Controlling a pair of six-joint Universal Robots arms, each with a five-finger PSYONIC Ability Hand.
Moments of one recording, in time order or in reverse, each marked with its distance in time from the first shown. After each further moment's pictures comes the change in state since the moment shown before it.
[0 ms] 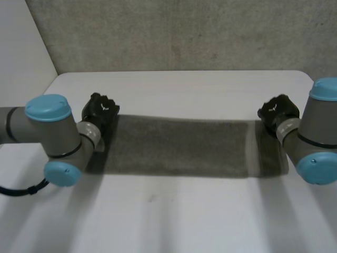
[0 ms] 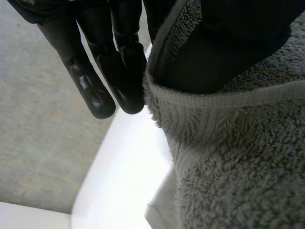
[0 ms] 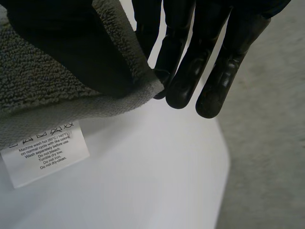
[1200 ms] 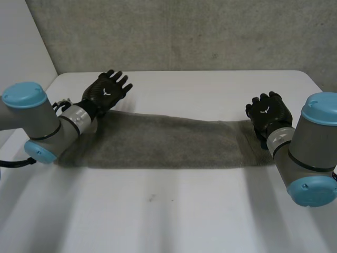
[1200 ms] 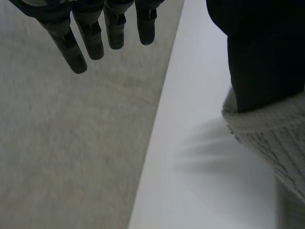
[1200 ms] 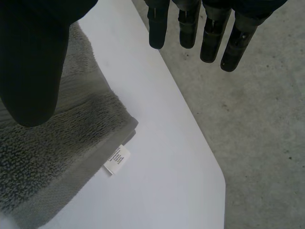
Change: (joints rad) left arm 0.152 -0.104 0.193 0.047 0.510 0.108; right arm 0.089 -0.140 0.218 -0.163 0.041 0.147; left_hand -1.020 -1.025 -1.025 -1.026 -1.008; right_hand -0.757 -0.952 -0.976 -0.959 -0.941
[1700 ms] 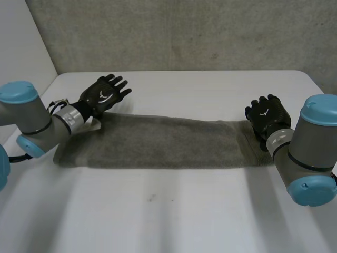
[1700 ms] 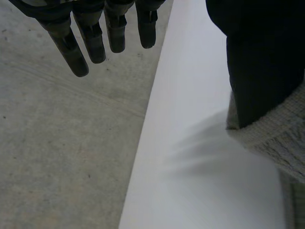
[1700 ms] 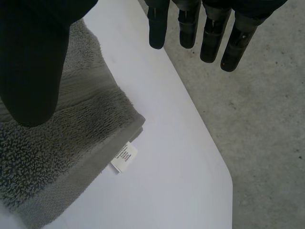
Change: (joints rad) left arm 0.084 -0.139 0.203 -0.114 0.197 0.000; right arm -0.011 0.027 -0.008 -0.002 -0.019 0.001; left_hand 0.041 0.033 0.034 0.035 0.009; right_hand 0.000 0.000 0.000 0.000 0.000
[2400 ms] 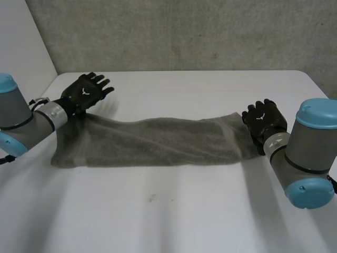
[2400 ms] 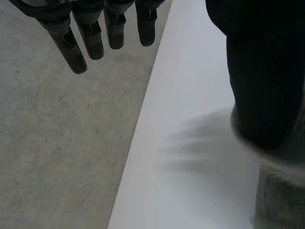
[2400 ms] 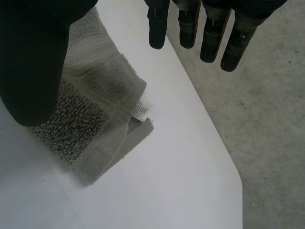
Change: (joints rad) left arm 0.066 0.078 -0.041 -0.112 -0.070 0.024; right arm 0.007 0.021 0.003 0.000 -0.009 -0.001; left_hand -0.029 -0.039 -0.039 -0.039 -0.008; right_hand 0.000 0.000 0.000 0.000 0.000
